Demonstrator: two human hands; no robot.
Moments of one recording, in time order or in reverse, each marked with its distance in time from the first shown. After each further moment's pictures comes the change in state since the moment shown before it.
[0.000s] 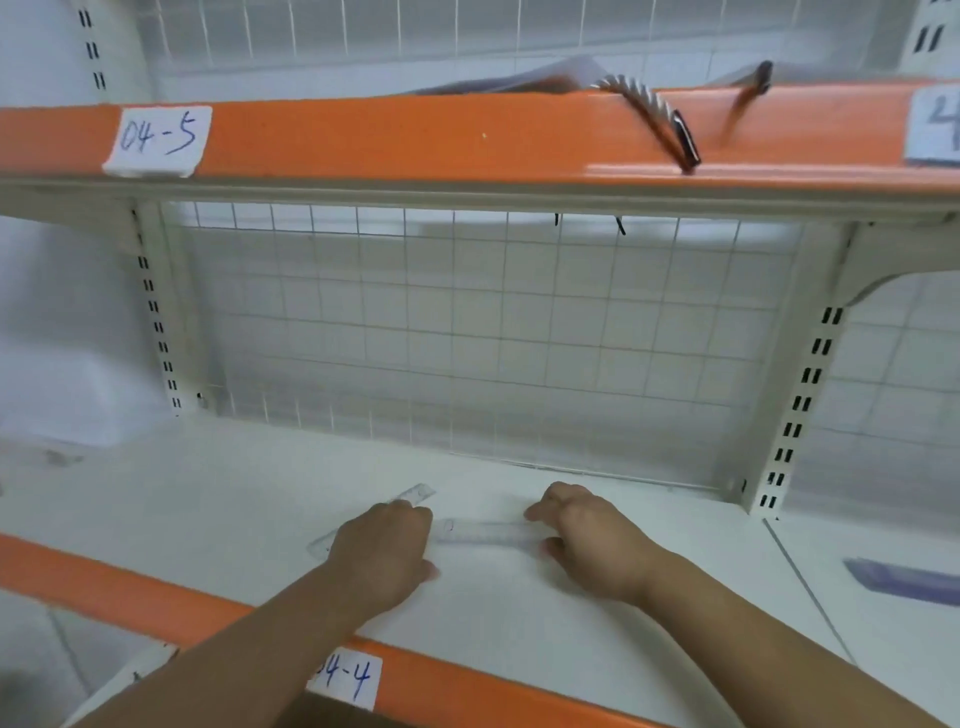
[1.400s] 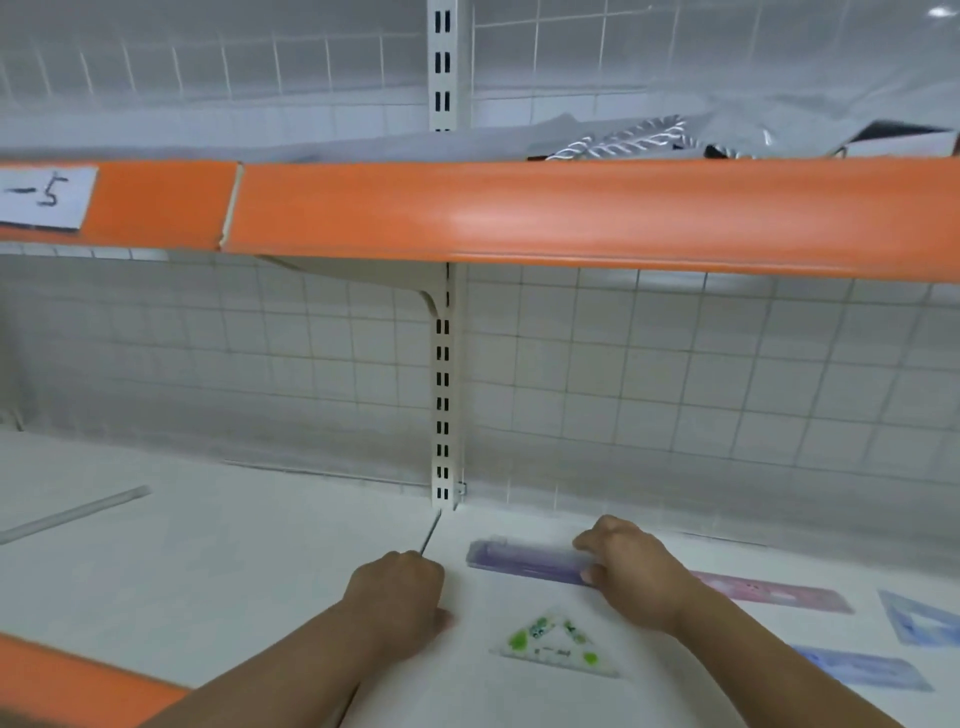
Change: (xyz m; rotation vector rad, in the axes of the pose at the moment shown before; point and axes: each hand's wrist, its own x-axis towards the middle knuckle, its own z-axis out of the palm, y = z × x) left_hand 0.023 0.418 0.011 0.114 -0.183 0.005; right_hand -0.261 0.353 -0.057 0.012 -0.003 0.210
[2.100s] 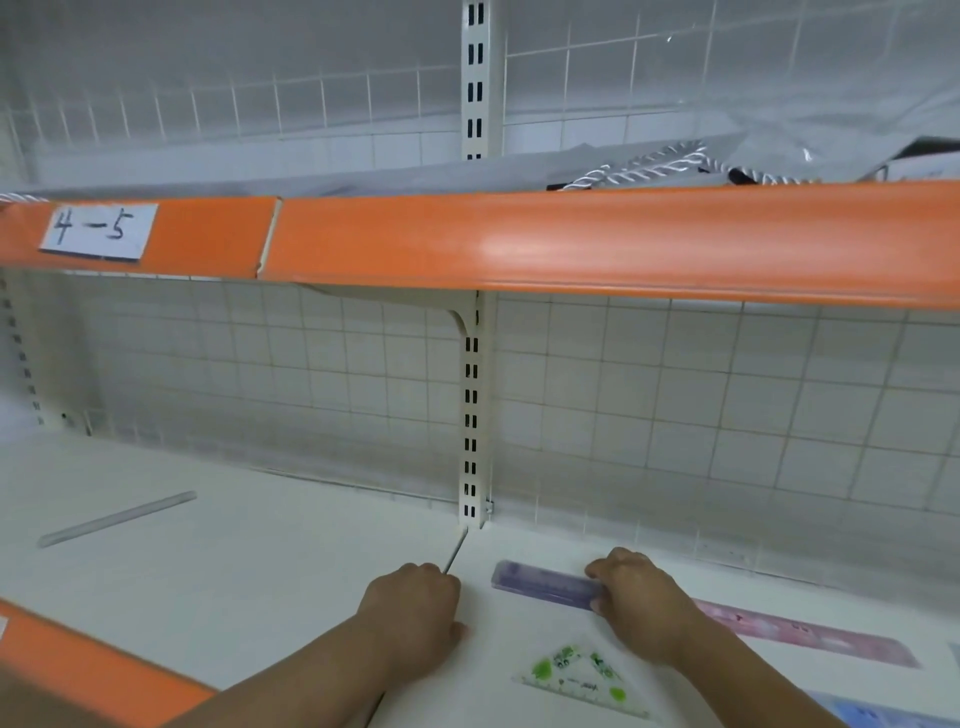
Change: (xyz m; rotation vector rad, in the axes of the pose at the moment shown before) left_hand -0.006 -0.003 -0.005 0.034 0.024 -0.039; right_hand 0.020 -0.001 0.026 -0.004 0.003 -0.029
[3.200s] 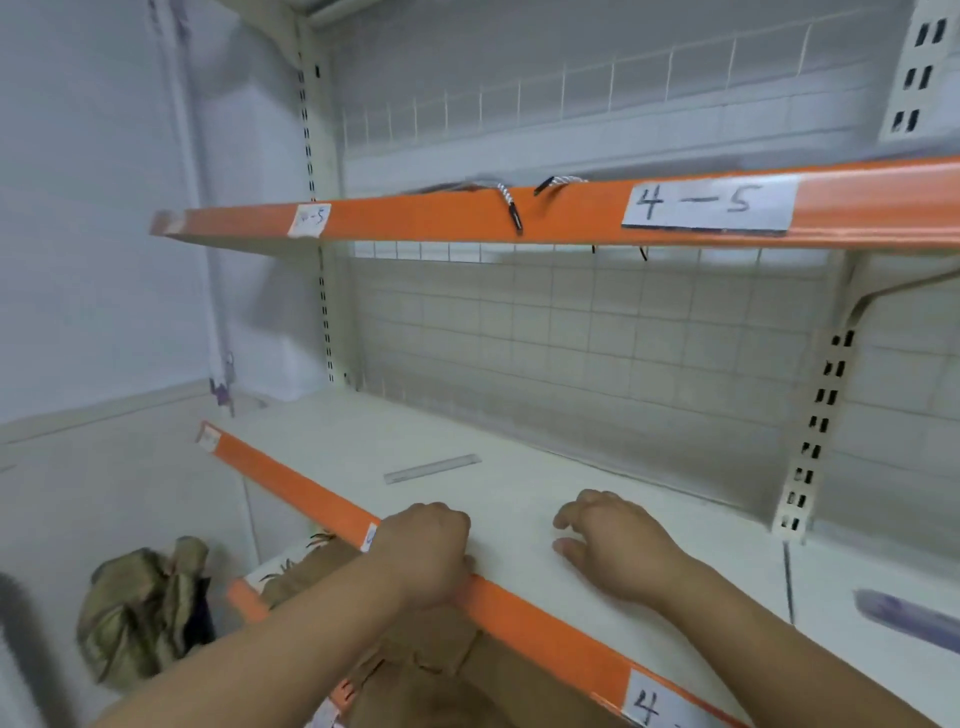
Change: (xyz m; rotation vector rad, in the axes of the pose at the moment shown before) left_hand -0.126 -0.292 0.025 -0.058 0.098 -0.283; right_hand 0.087 -0.358 -0.002 0.044 0.013 -0.366
